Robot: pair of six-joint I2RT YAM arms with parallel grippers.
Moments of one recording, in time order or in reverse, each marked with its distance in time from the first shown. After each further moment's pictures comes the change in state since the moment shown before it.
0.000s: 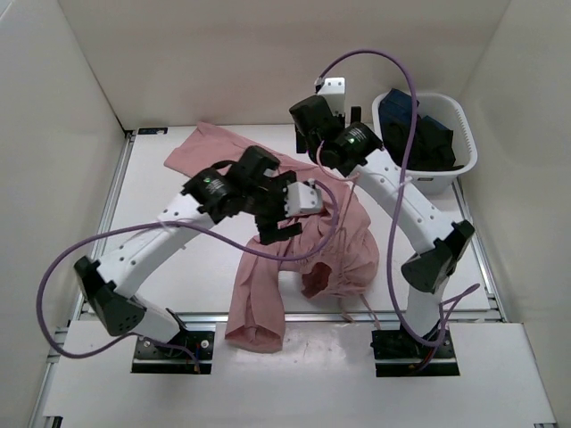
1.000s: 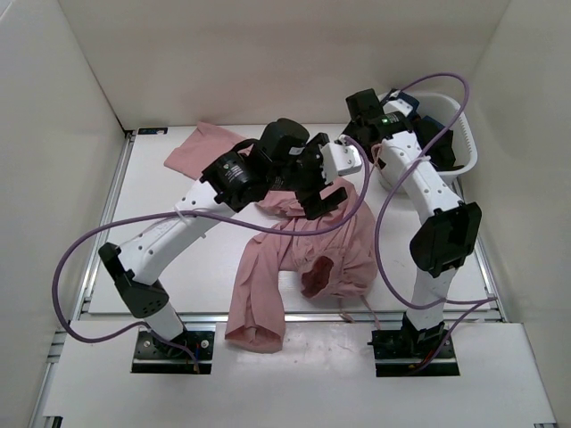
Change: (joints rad) left arm -0.144 0.195 0.373 0.159 -0.079 -0.246; right arm -0.393 0.061 -0.176 -0.003 -0.260 0.507
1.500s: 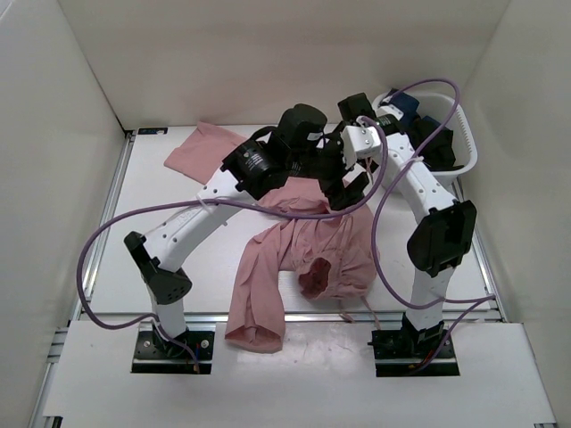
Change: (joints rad) left arm 0.003 0.171 0.211 0.056 0.142 -0.116; right arm 0.039 0.021 -0.009 0.005 -0.065 0.072
